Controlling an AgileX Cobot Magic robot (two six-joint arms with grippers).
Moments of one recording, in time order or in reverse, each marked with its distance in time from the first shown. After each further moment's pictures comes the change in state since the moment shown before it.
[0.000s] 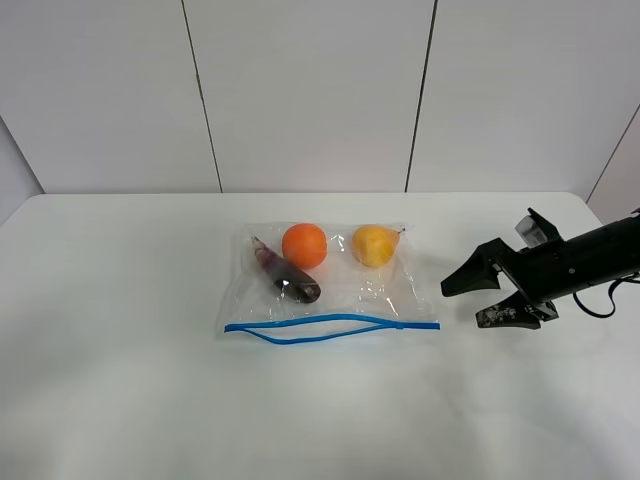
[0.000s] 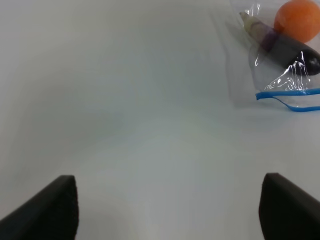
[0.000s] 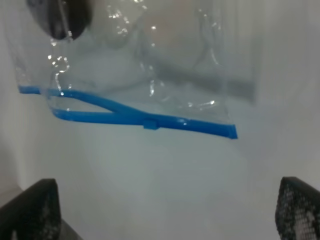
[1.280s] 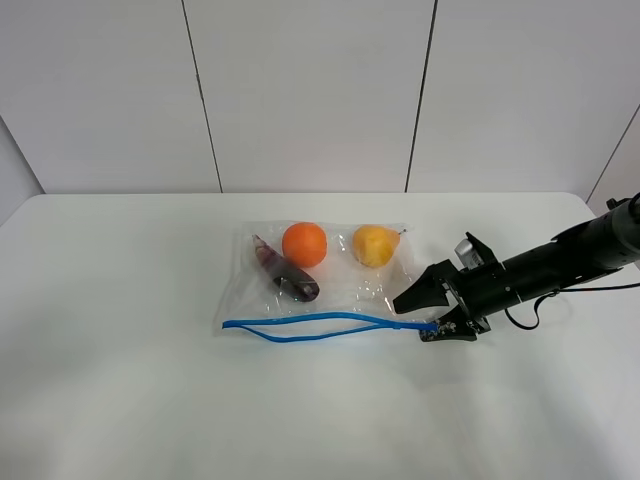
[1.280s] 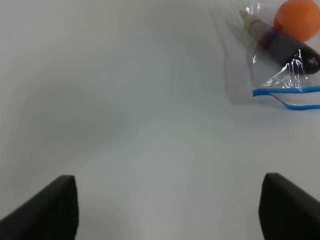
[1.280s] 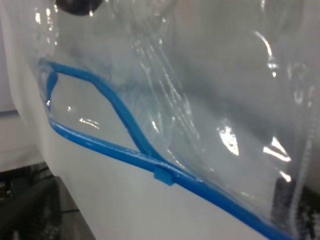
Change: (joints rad) left arm 0.000 0.000 0.000 -0.001 0.000 0.000; right arm 0.128 0.277 -0.133 0.124 0.075 -0.151
